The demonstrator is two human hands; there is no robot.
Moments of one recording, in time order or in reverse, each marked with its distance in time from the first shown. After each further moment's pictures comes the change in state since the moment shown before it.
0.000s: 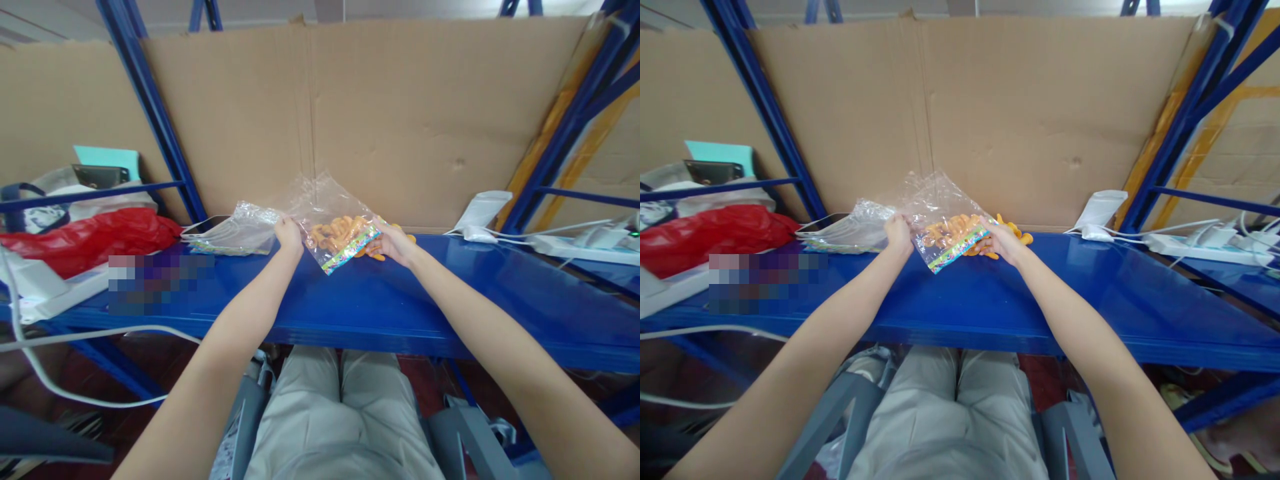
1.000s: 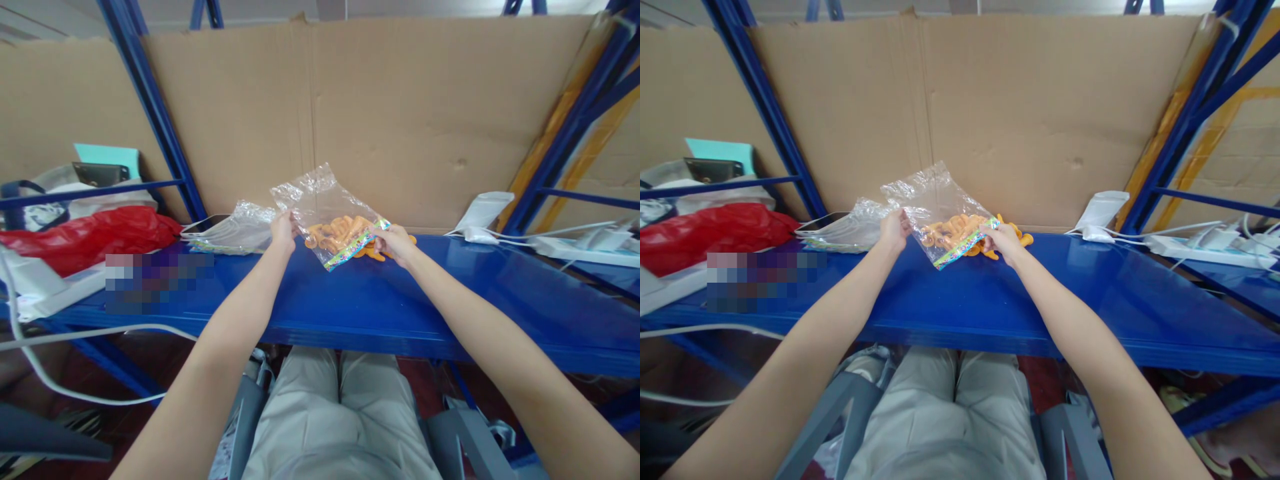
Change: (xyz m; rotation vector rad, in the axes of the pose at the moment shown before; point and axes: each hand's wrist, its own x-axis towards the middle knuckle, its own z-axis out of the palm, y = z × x) left_hand 0.017 0.009 -0.011 -0.036 -0.119 -0.163; right_hand 0.011 0.012 0.001 -0.126 0.195 -0.134
